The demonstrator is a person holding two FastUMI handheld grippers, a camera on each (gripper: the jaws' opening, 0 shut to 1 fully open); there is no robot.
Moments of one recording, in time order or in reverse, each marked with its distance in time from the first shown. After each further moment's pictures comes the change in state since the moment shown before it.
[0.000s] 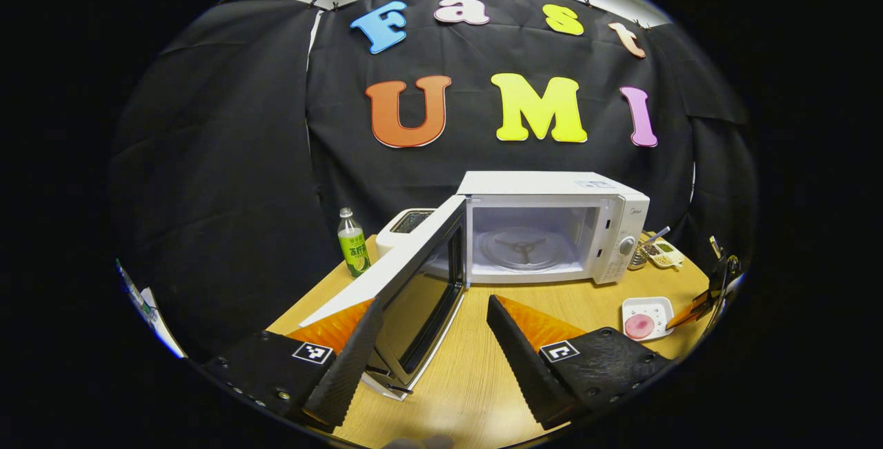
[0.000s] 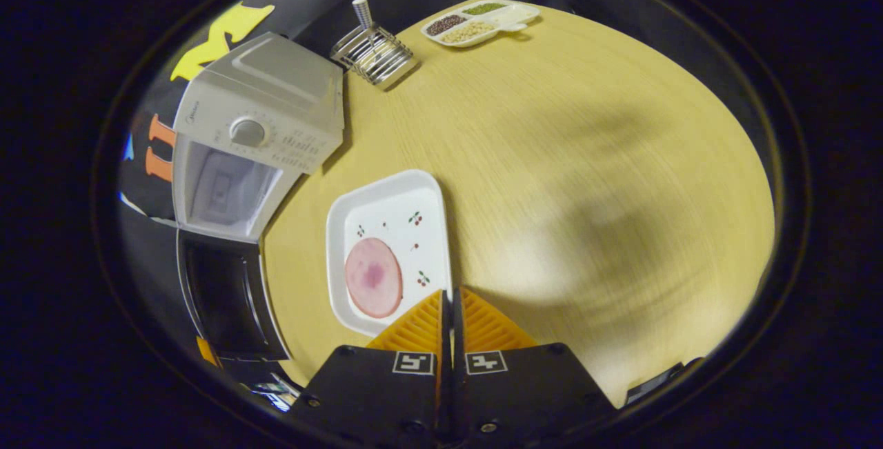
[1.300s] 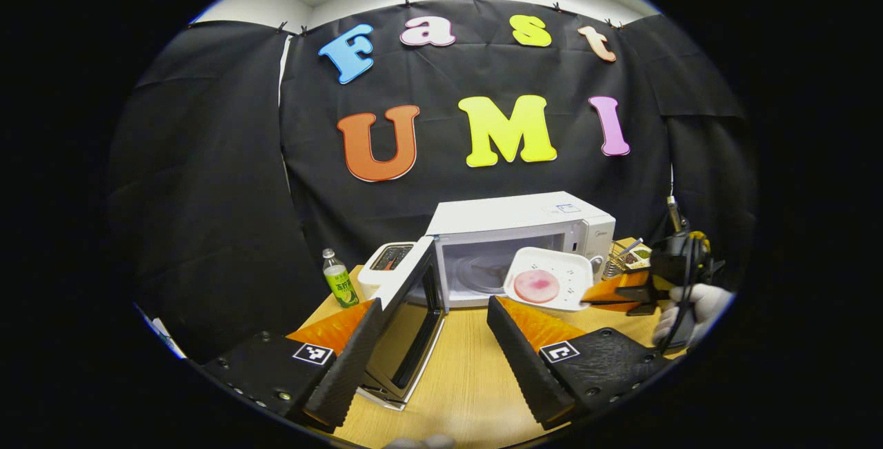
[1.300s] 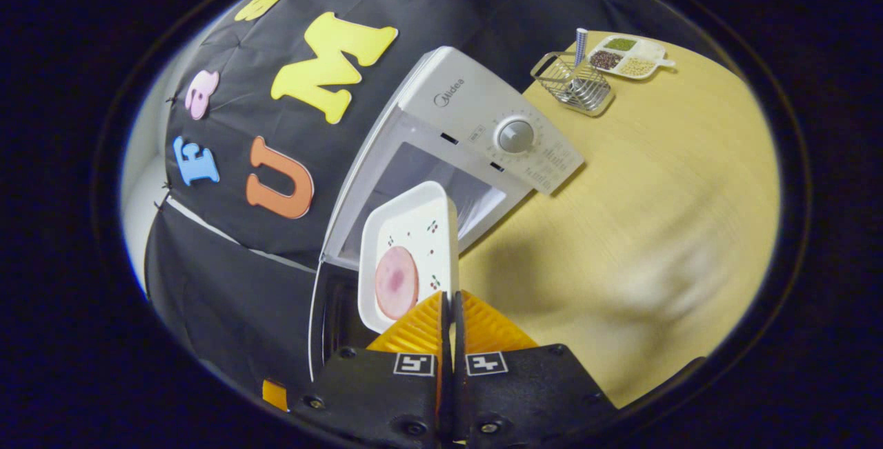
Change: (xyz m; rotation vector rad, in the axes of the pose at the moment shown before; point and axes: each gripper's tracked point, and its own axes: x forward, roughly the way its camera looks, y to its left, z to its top) left arm -0.029 -0.037 0.063 0.091 -0.078 -0.064; right arm -0.009 0.284 -0.006 0.042 -0.290 0.422
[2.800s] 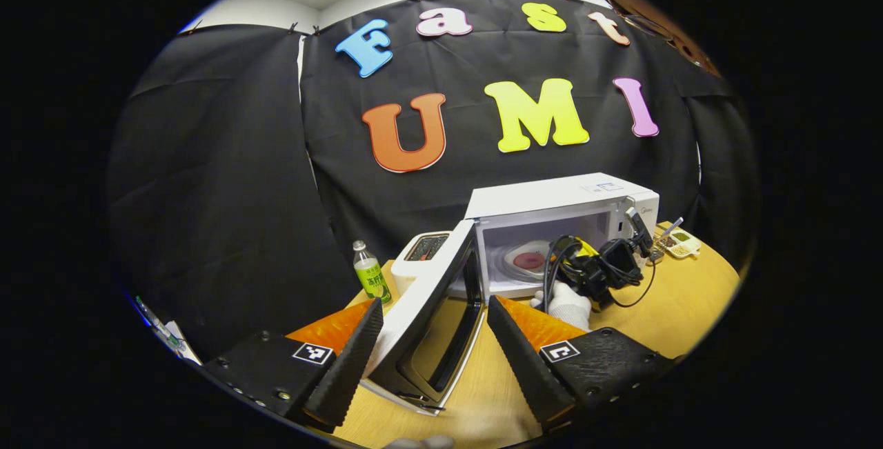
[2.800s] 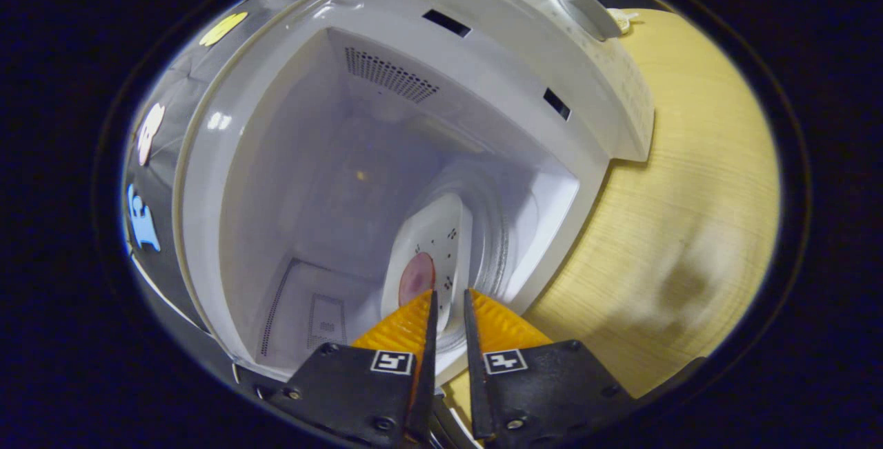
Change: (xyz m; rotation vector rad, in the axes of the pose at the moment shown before) left arm 0.022 0.053 -0.028 0.040 0.014 0.134; right arm 0.201 0.011 0.033 0.194 -0.381 -0.138
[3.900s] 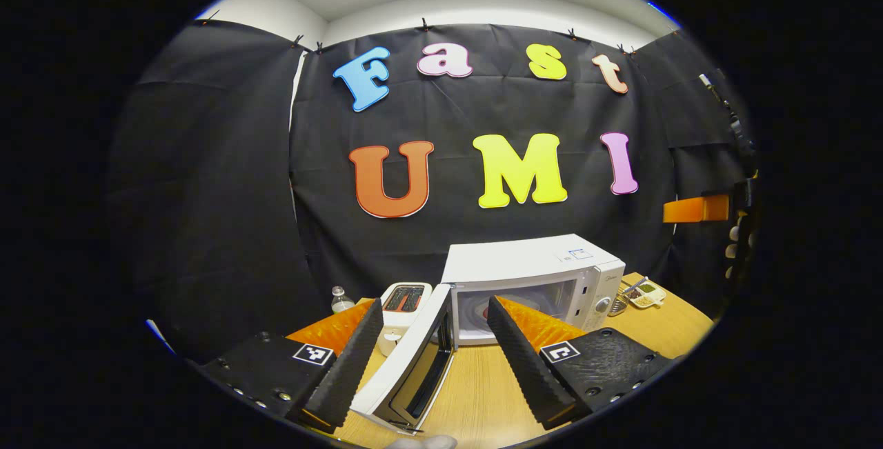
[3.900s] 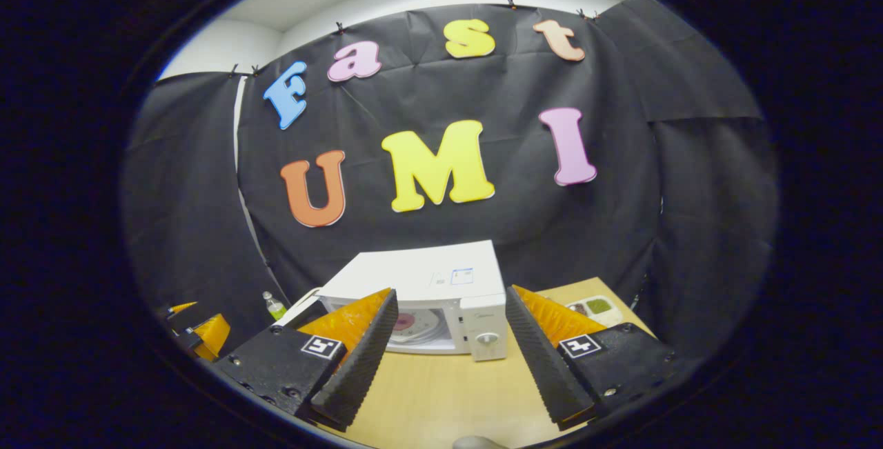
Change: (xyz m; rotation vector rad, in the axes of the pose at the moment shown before) left arm -0.014 -0.008 0.094 -0.113 -0.146 -0.124; right arm -0.365 0.102 0.236 -1.013 -0.253 0.162
